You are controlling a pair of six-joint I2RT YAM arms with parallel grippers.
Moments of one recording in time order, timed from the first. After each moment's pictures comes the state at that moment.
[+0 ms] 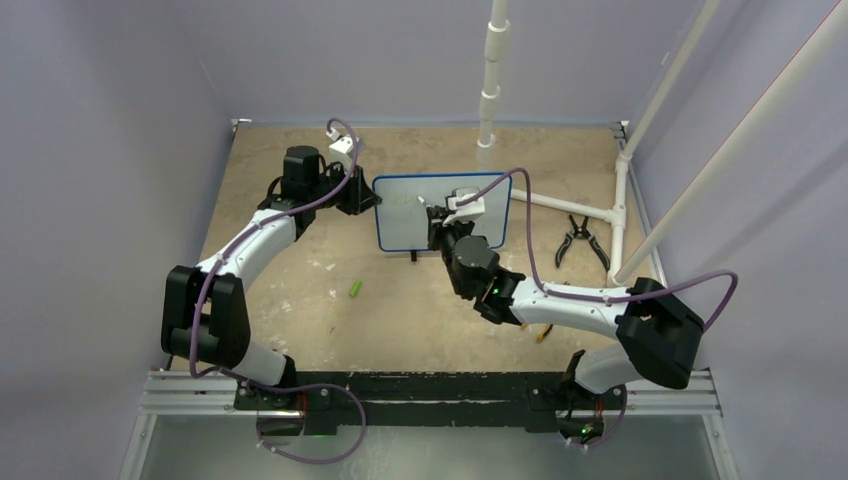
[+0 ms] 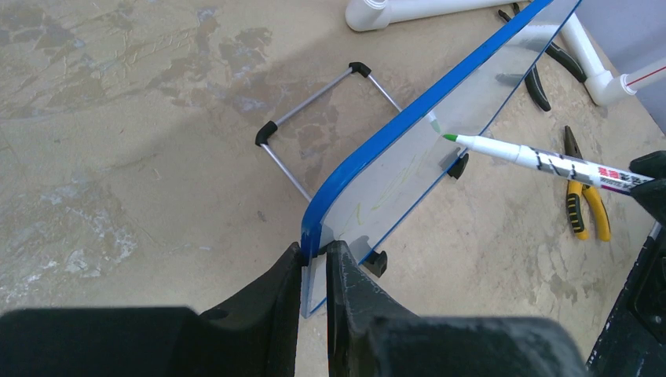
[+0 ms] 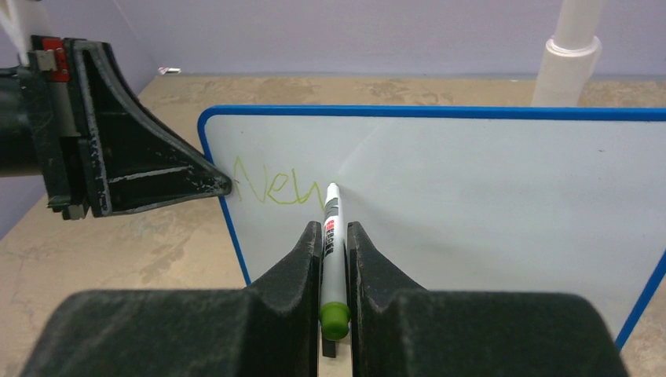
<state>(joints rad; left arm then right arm) -0.21 1.50 1.03 -0.05 0.60 -0.07 1.02 1.43 0.76 0.70 0.78 0.17</state>
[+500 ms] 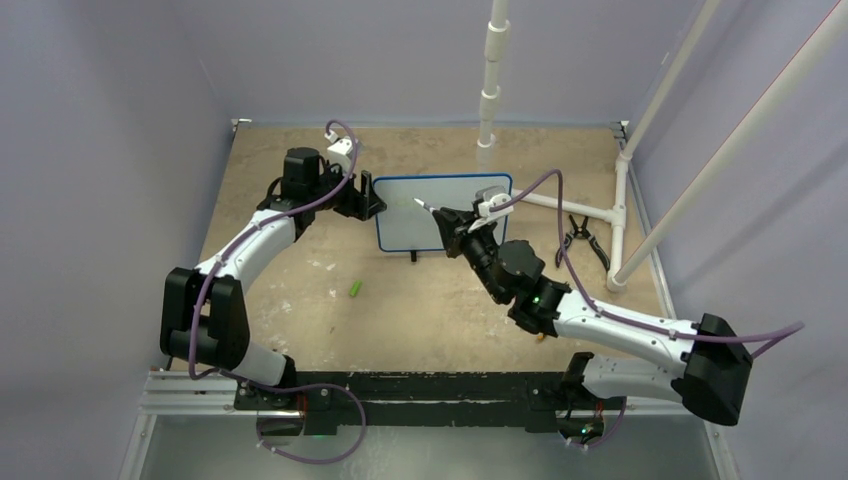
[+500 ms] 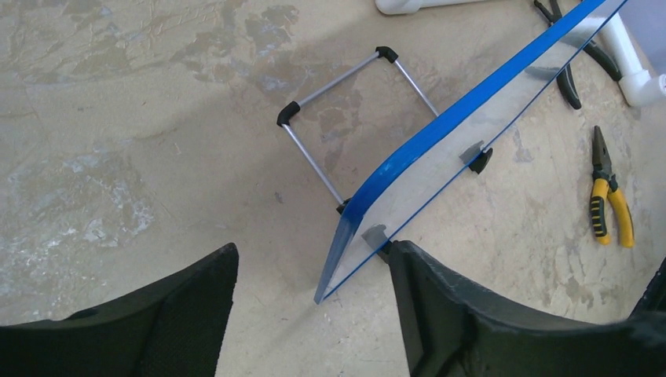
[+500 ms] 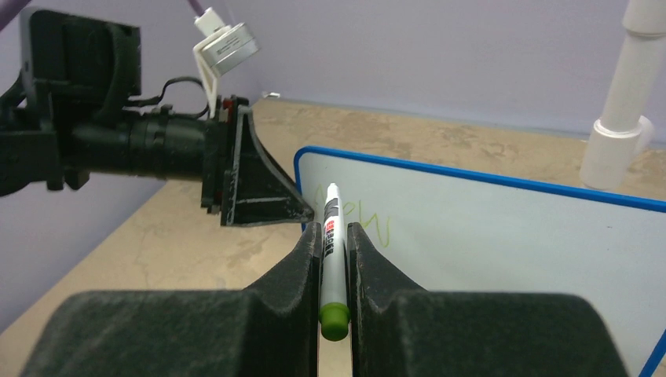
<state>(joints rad) -0.21 1.50 1.03 -0.10 0.53 -0.06 1.00 1.14 0.71 0.56 0.52 0.16</state>
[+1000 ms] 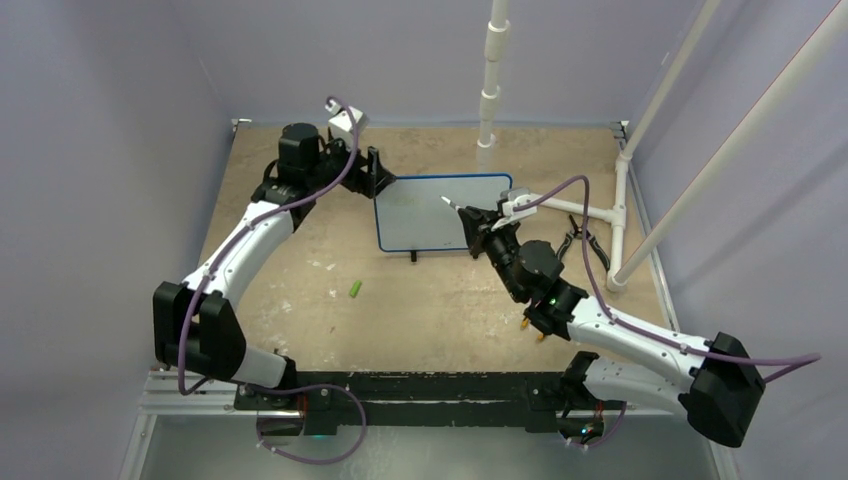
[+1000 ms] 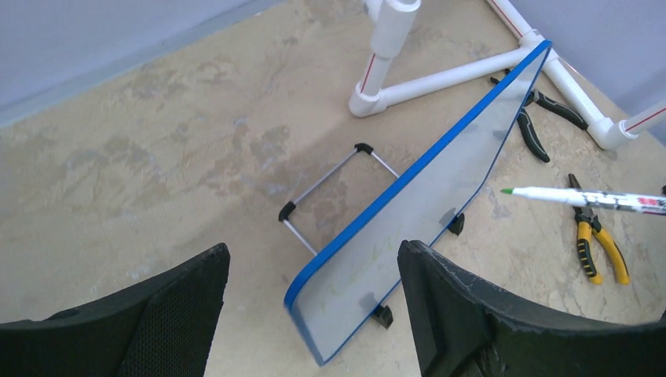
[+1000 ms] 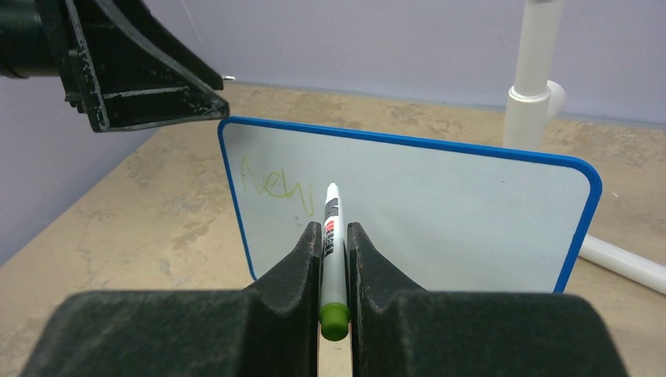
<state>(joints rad) -0.25 1.42 1.16 -0.10 0.51 -0.04 0.87 1.01 0.59 0.53 0.45 0.17</state>
